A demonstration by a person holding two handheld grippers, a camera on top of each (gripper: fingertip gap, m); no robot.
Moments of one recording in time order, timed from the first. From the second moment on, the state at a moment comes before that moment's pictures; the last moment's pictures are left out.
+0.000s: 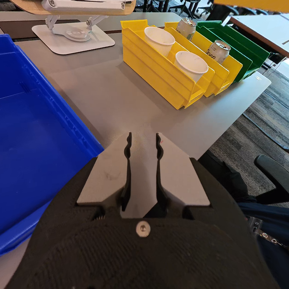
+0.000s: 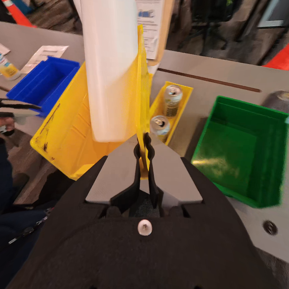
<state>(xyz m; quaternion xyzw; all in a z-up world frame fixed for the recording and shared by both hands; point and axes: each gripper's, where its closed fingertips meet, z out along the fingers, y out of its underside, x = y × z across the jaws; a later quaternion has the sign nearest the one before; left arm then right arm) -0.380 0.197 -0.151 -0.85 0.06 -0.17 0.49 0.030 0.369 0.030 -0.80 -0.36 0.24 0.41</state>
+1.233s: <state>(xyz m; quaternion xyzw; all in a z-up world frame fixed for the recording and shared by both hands) -0.379 0.219 -0.195 -0.88 0.05 -0.17 0.43 0.258 0.511 0.033 -0.88 -0.26 -0.26 0.29</state>
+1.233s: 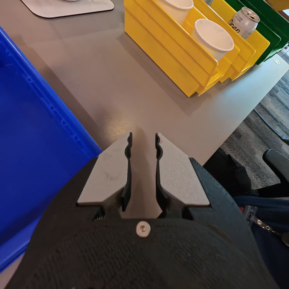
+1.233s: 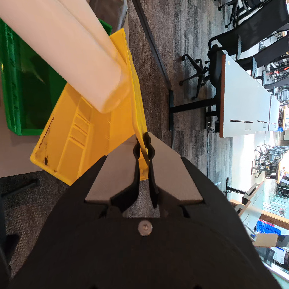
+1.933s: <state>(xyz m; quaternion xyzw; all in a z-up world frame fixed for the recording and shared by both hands) -0.371 0.224 -0.204 -0.89 0.06 -0.18 0.42 0.270 0.487 0.055 -0.81 -0.32 -0.43 0.24</state>
